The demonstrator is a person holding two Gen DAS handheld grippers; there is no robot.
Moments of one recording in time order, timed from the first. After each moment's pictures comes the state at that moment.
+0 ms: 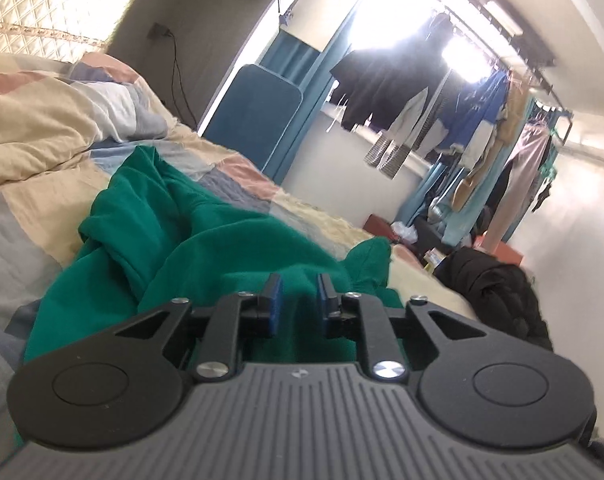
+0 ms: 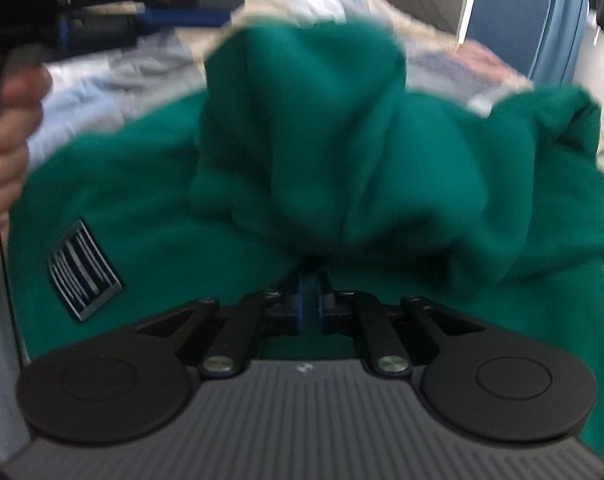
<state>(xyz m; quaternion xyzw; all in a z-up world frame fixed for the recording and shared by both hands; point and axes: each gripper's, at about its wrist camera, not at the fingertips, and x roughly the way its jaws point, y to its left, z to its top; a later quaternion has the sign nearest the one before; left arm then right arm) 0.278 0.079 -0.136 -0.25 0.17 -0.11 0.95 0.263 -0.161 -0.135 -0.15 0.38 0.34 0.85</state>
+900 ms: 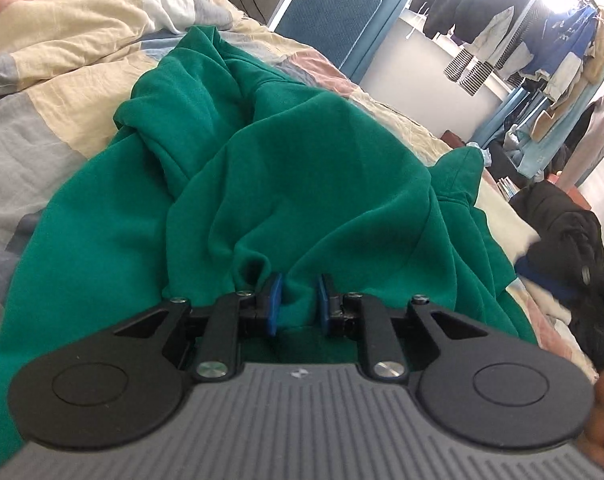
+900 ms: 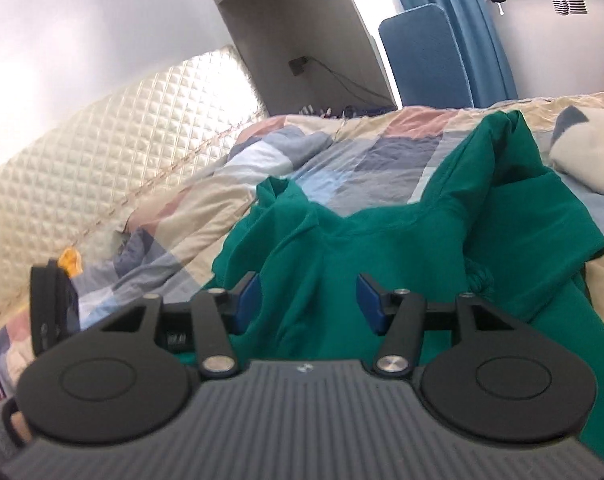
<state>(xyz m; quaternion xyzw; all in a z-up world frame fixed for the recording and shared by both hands) 0.339 0.065 -0.184 -0.25 0.34 -0.03 0.91 0.299 -0.218 -0.072 0.14 0.26 0.31 0.90</state>
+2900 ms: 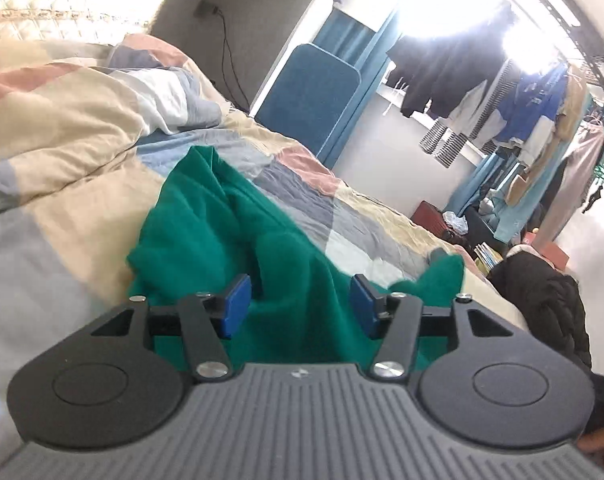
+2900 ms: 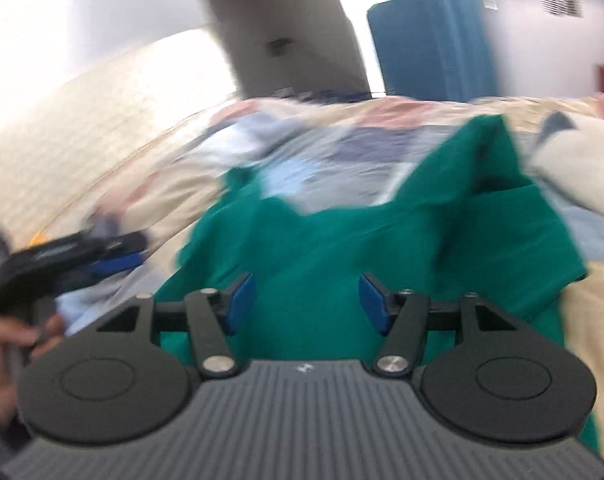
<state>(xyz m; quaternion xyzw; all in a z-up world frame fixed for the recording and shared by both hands) 0.353 0.128 -0.116 -0.26 0.23 -0.04 0.94 0.358 -0.234 -0.071 0.12 0.30 0.25 0.91</state>
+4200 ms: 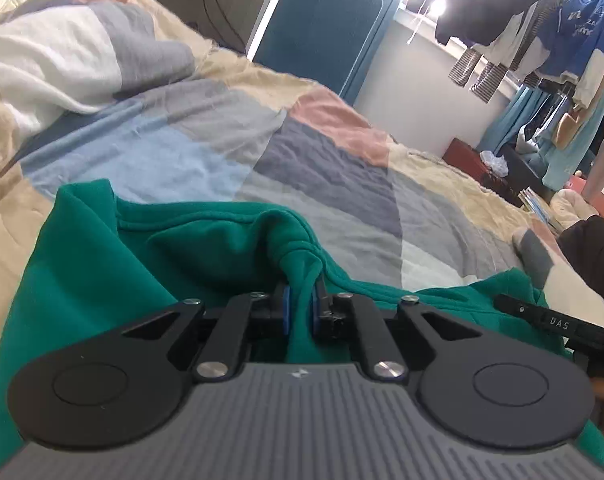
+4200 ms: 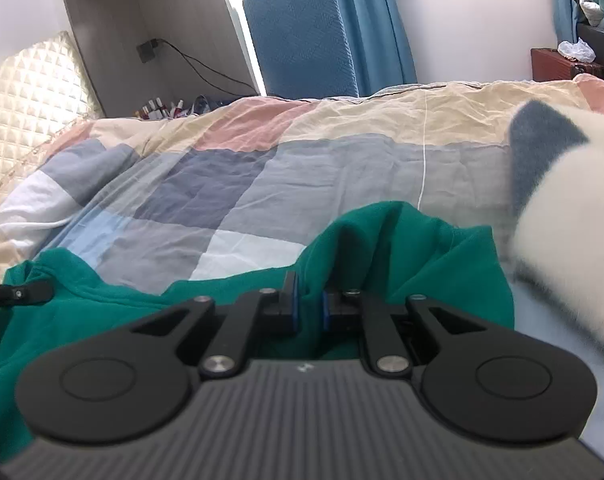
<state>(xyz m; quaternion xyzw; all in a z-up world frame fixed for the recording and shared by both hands) 0.645 0.135 -0.189 -0.19 0.32 -0.04 0.93 0.618 -0.247 -0.172 0.10 0.31 0.16 0.93</state>
